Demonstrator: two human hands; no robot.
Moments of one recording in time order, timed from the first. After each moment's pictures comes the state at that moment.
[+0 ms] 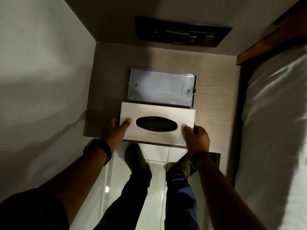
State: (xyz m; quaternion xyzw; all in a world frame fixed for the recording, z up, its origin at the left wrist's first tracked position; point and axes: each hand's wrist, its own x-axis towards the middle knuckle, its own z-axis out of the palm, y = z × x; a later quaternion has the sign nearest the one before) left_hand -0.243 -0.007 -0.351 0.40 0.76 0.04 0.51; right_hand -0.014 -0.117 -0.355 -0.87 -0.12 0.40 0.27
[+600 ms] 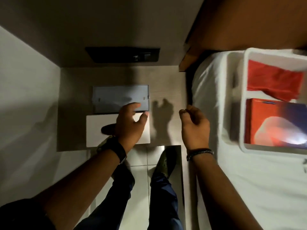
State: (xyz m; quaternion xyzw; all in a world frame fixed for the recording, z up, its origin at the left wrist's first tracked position) left_hand -0.064 -0.051 -0.236 0.62 0.60 0.16 0.47; right_hand 0.079 -0.140 -0.212 -0.81 -0.06 0.32 0.48
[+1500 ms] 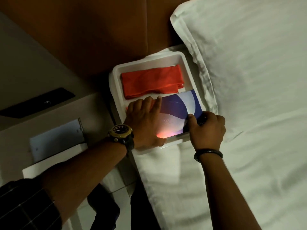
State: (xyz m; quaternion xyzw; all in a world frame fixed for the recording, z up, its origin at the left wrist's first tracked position) left_hand 0.225 -0.180 -0.170 0.98 0.15 -0.08 0.08; right_hand 0.319 -0.340 -0.165 -0.94 -0.01 0.11 0.33
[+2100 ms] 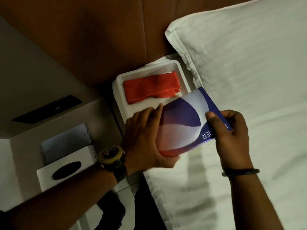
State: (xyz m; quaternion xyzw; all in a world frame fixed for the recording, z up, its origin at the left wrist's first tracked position) left_hand 0.189 -0.220 -0.080 0.96 0.18 0.03 0.23; right_hand 0.317 -0.386 -0.082 -0.80 -0.01 0.14 0.58
